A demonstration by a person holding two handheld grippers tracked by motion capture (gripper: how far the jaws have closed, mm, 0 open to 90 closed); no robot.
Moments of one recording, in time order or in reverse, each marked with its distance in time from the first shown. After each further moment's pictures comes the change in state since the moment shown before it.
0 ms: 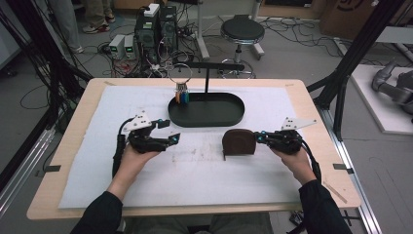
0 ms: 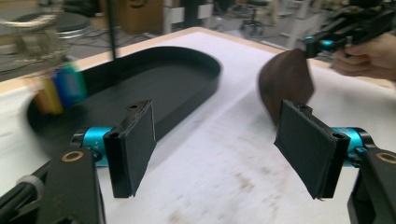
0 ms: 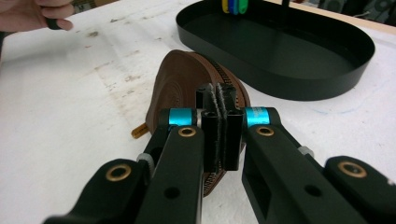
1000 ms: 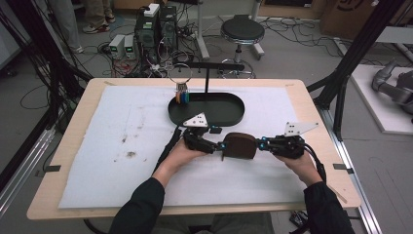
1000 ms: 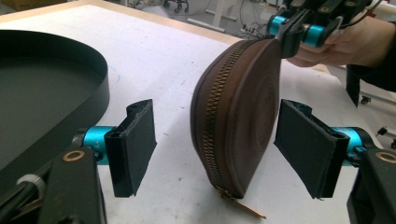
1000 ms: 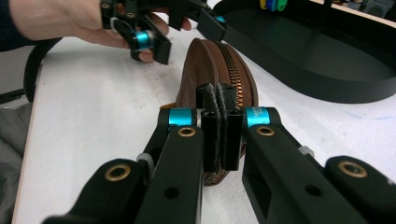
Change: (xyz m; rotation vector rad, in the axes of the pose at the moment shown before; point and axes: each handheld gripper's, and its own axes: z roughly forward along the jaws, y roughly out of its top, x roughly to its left) left arm -0.027 -0.001 0.140 0.096 -0.296 0.015; right arm 0.004 -0.006 -0.009 0.019 0.111 -0.087
